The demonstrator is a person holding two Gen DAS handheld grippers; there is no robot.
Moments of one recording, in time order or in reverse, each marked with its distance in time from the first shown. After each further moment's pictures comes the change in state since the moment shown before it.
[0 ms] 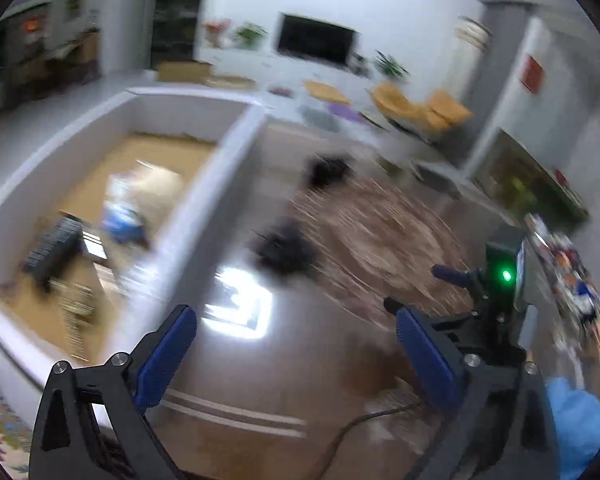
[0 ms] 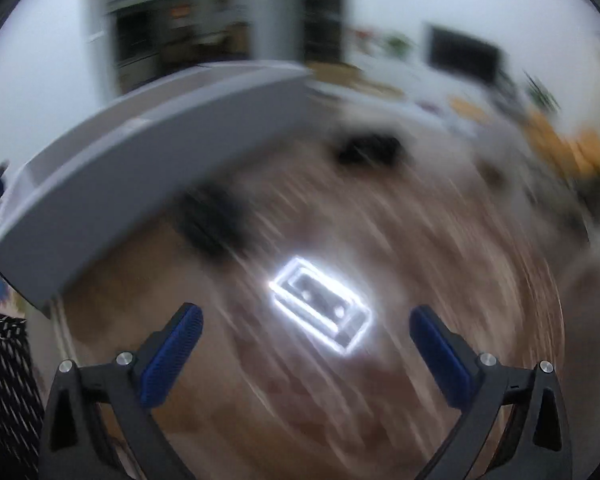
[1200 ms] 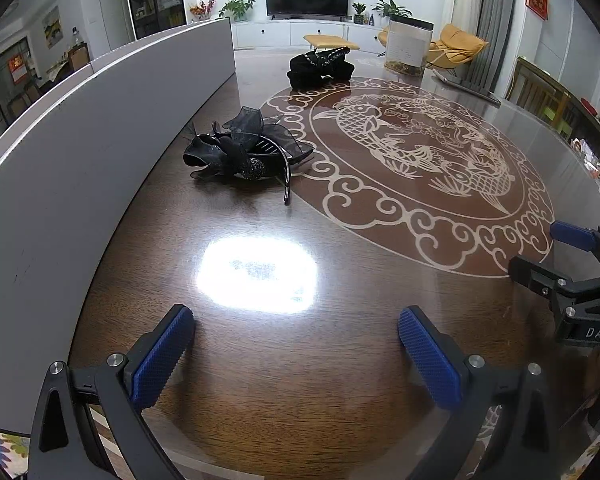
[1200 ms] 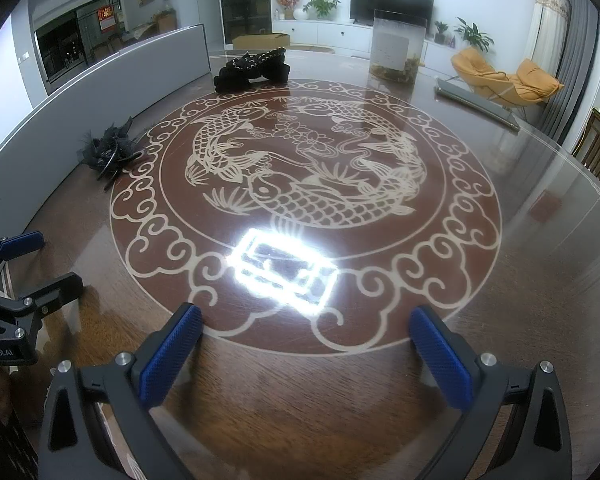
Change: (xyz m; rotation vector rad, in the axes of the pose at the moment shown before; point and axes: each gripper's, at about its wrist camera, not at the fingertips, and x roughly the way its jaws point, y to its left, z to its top) left arm 0.137 -0.041 -0.058 0.123 0.107 0.198; right arm -0.002 -0.044 -0.030 0.076 0.073 -0.117
